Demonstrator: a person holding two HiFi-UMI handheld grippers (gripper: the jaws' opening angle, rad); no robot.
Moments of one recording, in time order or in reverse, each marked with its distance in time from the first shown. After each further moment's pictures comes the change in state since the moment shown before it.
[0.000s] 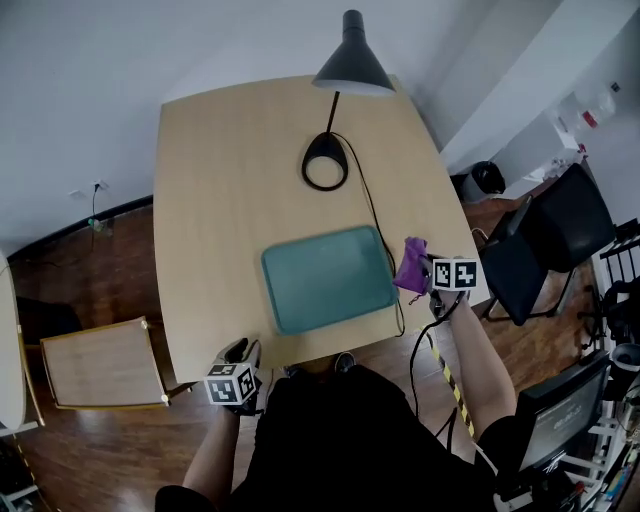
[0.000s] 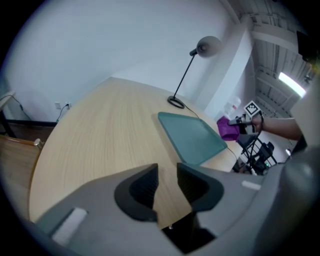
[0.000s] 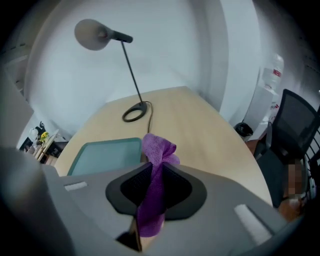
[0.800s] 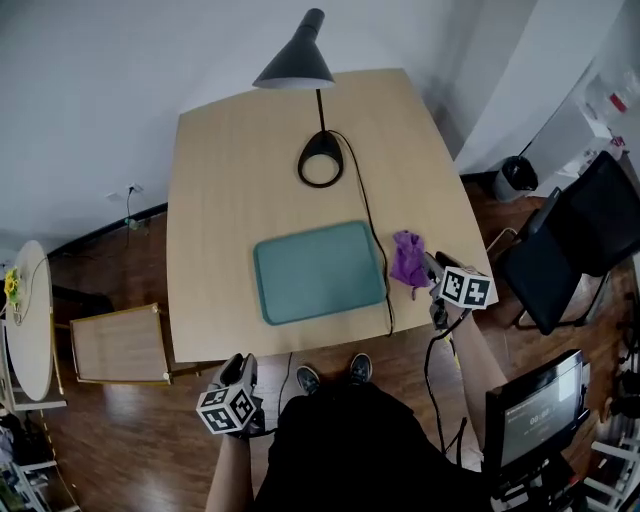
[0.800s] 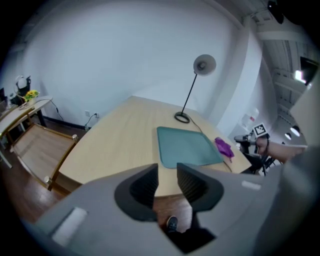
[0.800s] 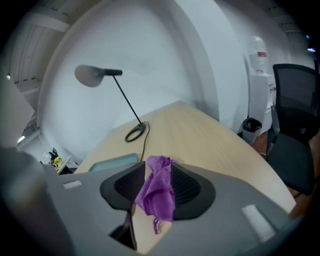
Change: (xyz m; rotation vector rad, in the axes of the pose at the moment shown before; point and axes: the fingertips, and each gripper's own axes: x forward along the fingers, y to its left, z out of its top) left arm -0.074 -0.071 -0.003 -0.104 -0.196 0.245; right arm -0.018 -0.033 0.003 0.148 -0.276 0.181
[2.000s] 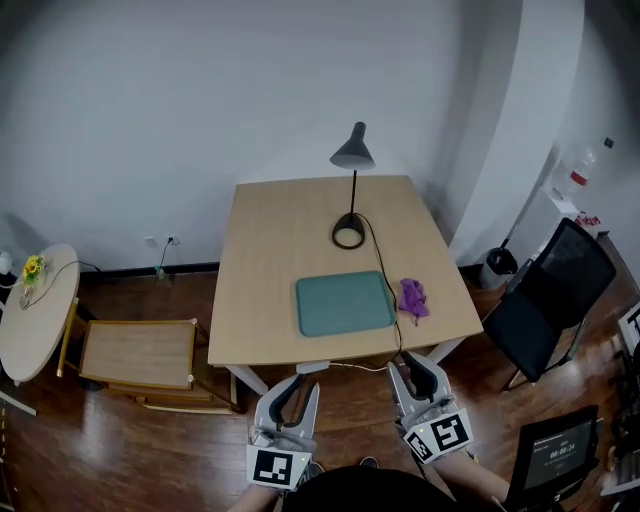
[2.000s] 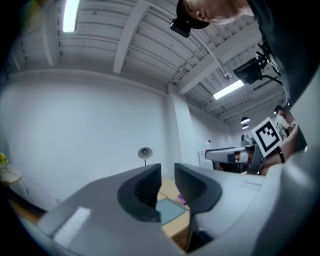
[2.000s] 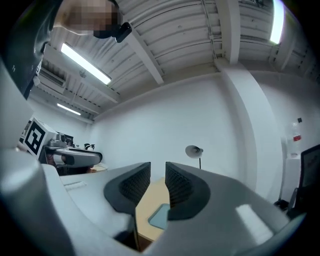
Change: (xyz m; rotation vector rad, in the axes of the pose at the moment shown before) left arm -0.277 -0.159 0.061 0.479 -0.802 -0.345; right arm -0.350 0.361 -0.049 -0.552 -0.722 0.307
